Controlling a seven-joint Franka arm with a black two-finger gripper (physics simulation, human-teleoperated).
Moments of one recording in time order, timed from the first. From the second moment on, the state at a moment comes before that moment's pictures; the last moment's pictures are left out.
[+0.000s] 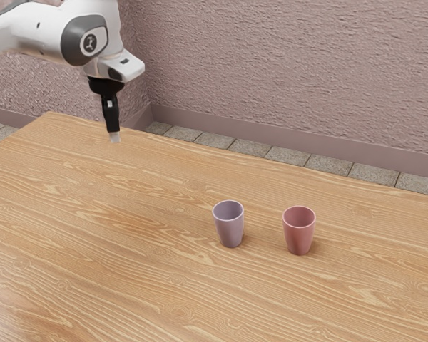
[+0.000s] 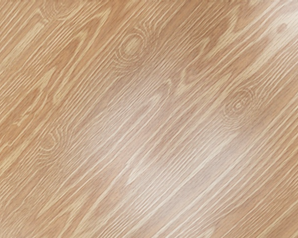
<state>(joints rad) -0.10 0.16 0.17 -1.56 0.11 1.72 0.86</state>
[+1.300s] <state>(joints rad) -0.34 0.89 -0.16 -0.96 0.25 2.00 0.89</state>
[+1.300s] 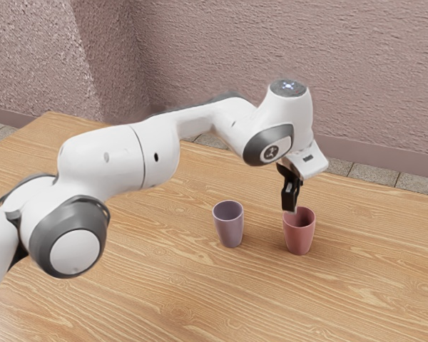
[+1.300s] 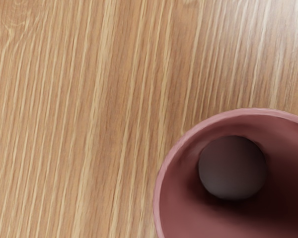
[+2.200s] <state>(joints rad) -0.31 0.93 -0.19 -0.95 0.13 1.99 0.80</state>
